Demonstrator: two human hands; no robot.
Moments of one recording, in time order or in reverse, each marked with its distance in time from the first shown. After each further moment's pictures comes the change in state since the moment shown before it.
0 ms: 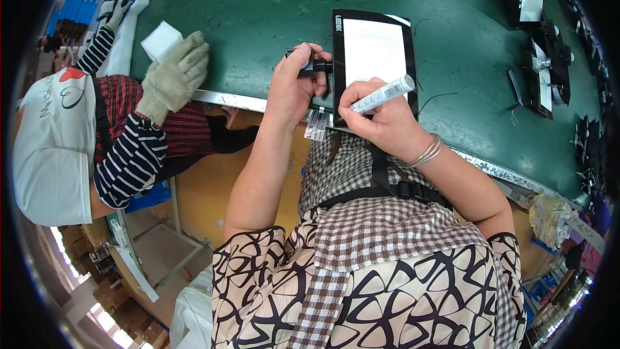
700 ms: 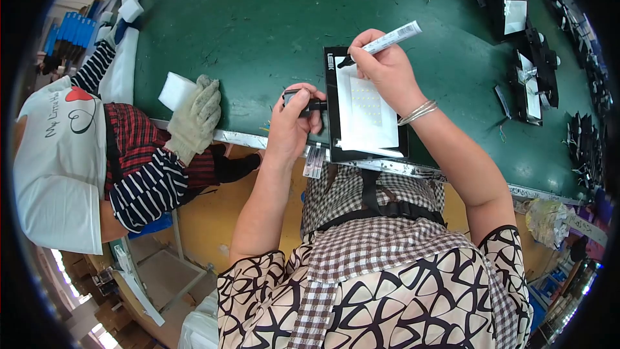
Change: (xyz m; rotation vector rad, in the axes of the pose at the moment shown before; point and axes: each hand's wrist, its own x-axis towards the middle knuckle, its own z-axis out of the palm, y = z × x) left_hand -0.001 -0.004 -0.002 0.006 -0.061 0.009; right_hand 0.077 0.027 -0.049 0.384 0.356 0.033
